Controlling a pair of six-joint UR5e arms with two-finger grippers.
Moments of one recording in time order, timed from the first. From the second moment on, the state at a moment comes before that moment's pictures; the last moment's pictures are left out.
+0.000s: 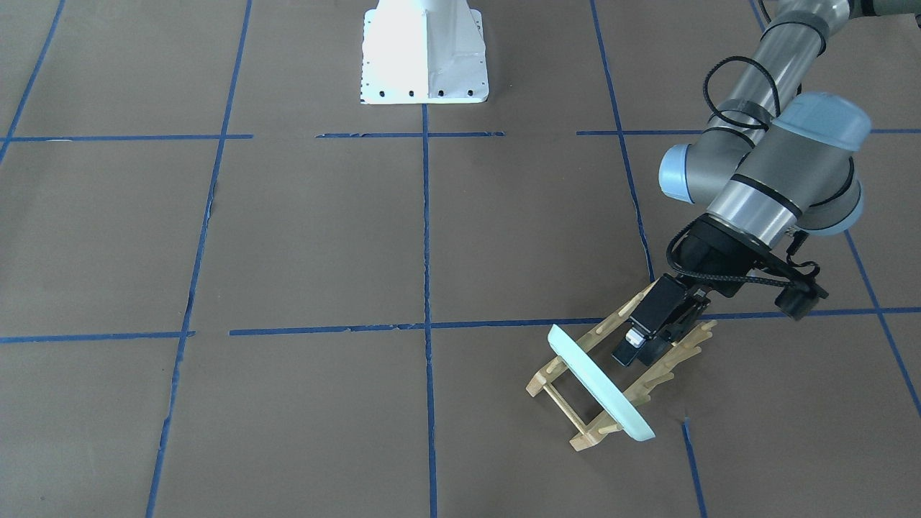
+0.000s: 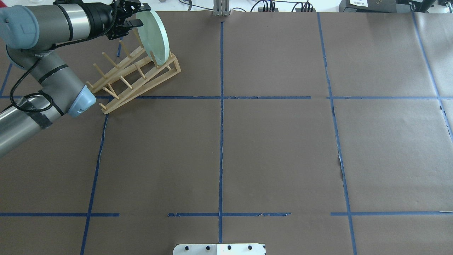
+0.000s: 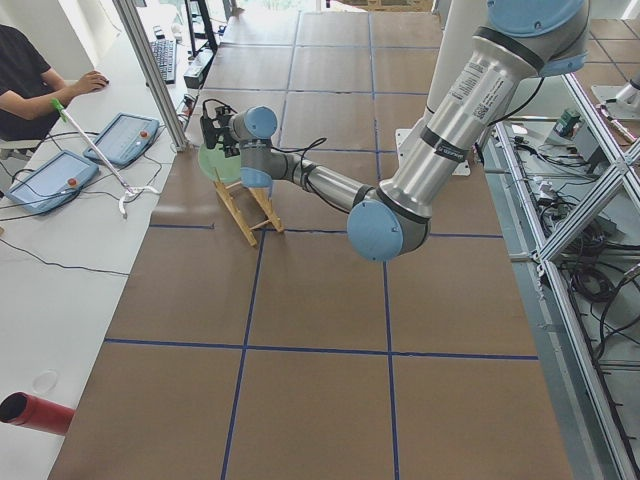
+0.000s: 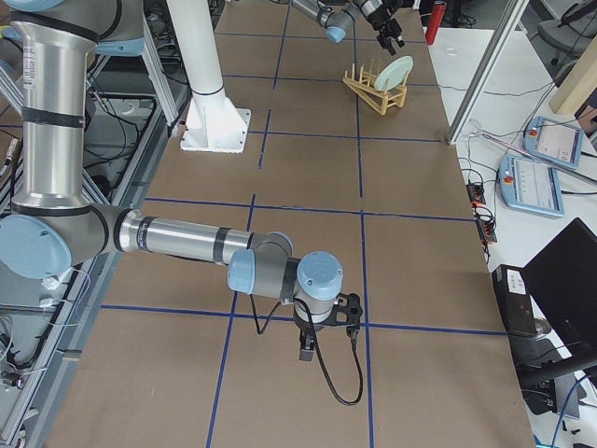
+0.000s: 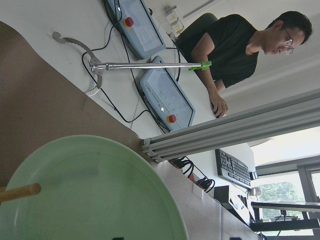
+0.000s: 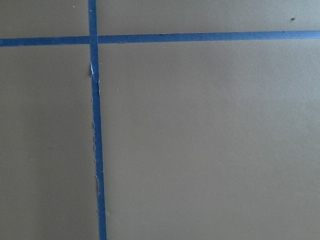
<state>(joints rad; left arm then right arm) -1.02 -2.15 -1.34 -2.72 -1.97 -1.70 1.62 -1.69 1.59 -1.59 2.30 -0.07</state>
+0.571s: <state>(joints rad) -1.20 -1.88 -1.64 -2.19 -2.20 -1.02 1.62 -1.69 1.59 -1.59 2.30 -0.07</state>
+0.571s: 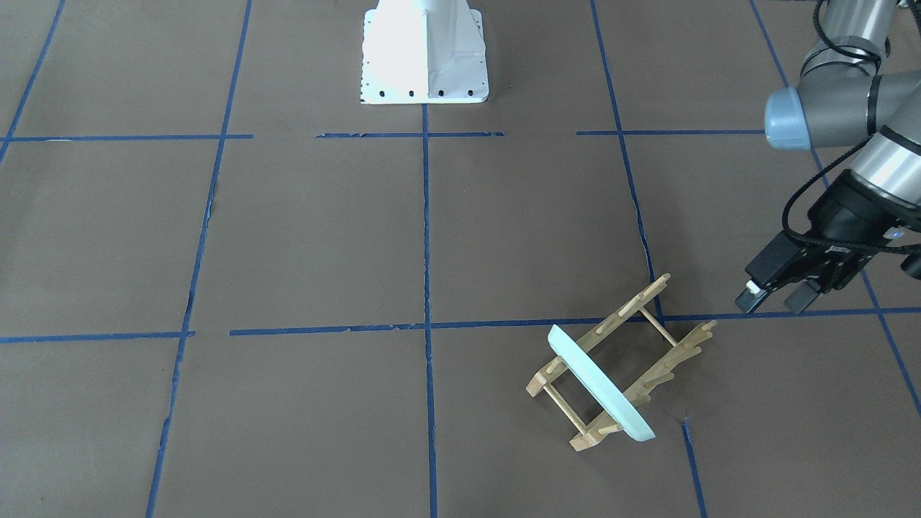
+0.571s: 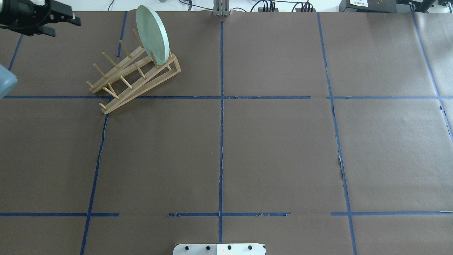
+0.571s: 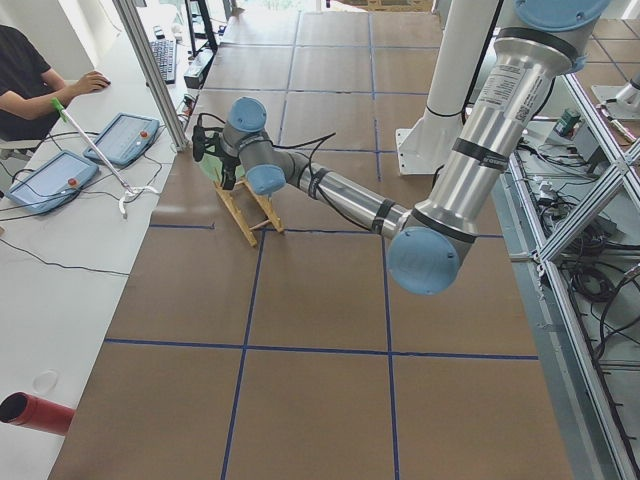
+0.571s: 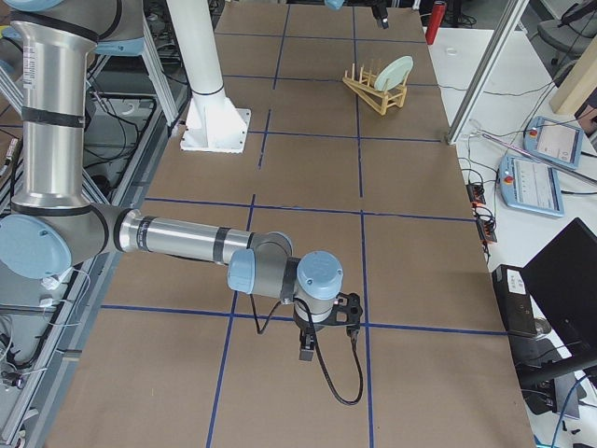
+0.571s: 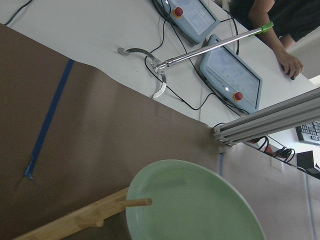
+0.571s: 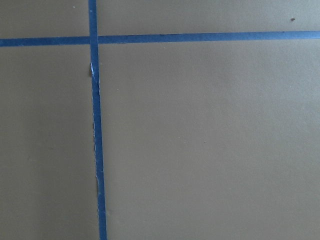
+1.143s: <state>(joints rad) -1.43 -1.53 -1.66 -2.06 -2.23 -0.28 1.62 -1.69 1.59 -1.59 2.30 -0.07</state>
